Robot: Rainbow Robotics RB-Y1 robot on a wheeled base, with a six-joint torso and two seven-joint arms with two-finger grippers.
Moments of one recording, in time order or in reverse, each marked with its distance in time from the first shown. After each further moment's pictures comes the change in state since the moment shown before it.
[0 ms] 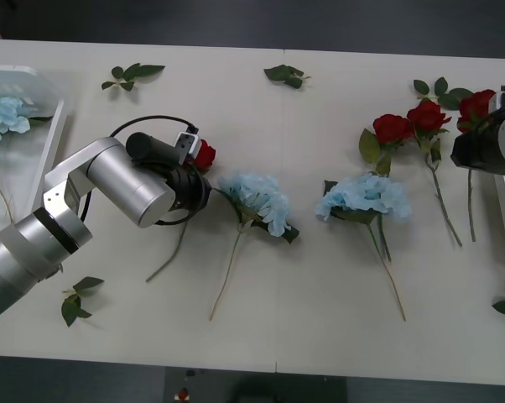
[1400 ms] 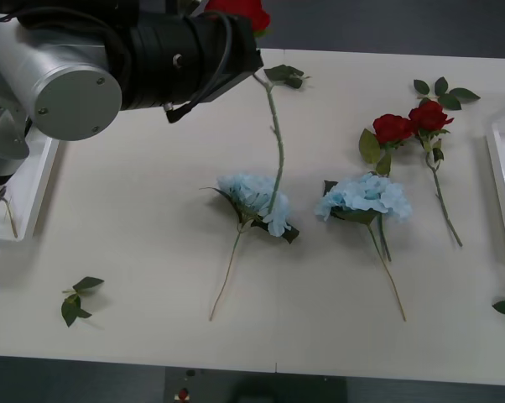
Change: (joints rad) right arm 0.193 -0.166 -0.683 -0.267 -0.361 0.416 0.612; left arm -0.133 0.106 0.267 -0.544 0.374 0.000 0.577
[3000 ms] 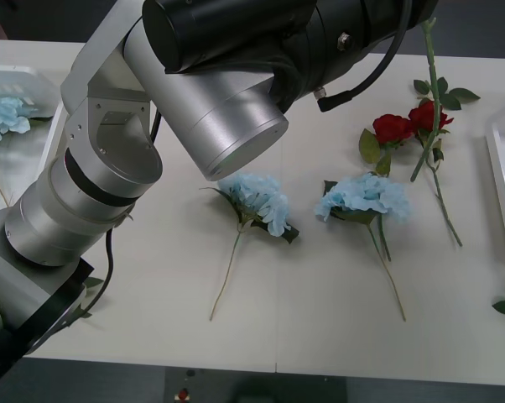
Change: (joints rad) right arm 0.000 -0.035 0.168 0.195 -0.416 -0.135 0.013; left arm -0.135 -0.356 -0.153 -0.027 -0.537 -0.125 0.181
